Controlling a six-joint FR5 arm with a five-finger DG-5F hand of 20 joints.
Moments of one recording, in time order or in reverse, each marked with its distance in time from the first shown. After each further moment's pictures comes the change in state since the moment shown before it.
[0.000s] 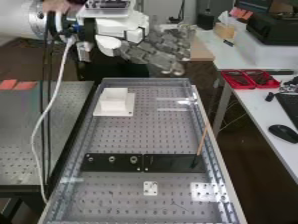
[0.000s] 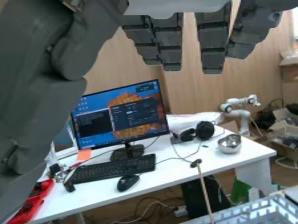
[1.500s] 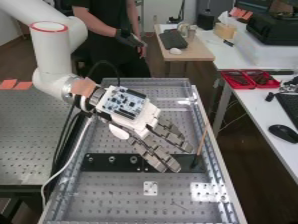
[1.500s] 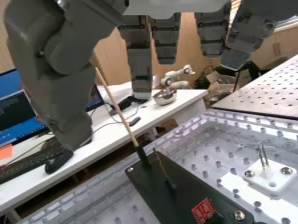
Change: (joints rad) arm -0.050 -0.311 -0.049 0.232 0.194 0.179
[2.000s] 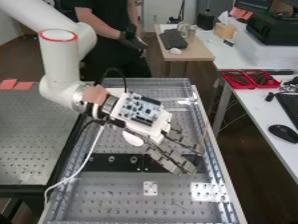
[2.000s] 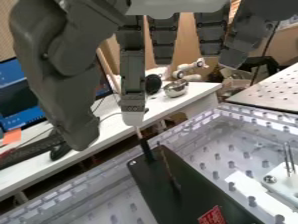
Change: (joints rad) arm -0.033 -0.064 0.074 -0.013 -0.088 -0.050
